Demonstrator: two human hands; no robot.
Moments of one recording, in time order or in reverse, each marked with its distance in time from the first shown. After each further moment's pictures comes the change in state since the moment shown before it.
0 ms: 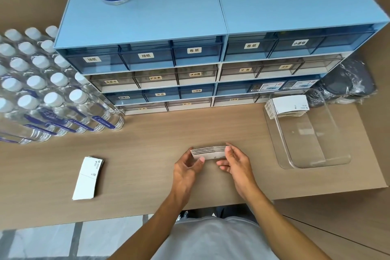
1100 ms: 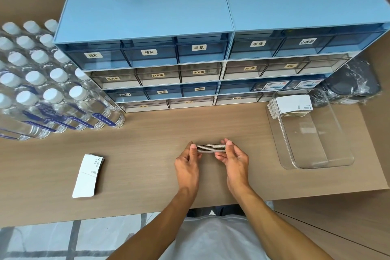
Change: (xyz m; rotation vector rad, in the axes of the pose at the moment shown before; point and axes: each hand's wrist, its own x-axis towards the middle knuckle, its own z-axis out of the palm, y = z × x) left_hand 0.015 -0.007 0.016 -0.021 0.242 0.151; right_hand 0.013 0.015 0.026 0.159 0.190 -0.093
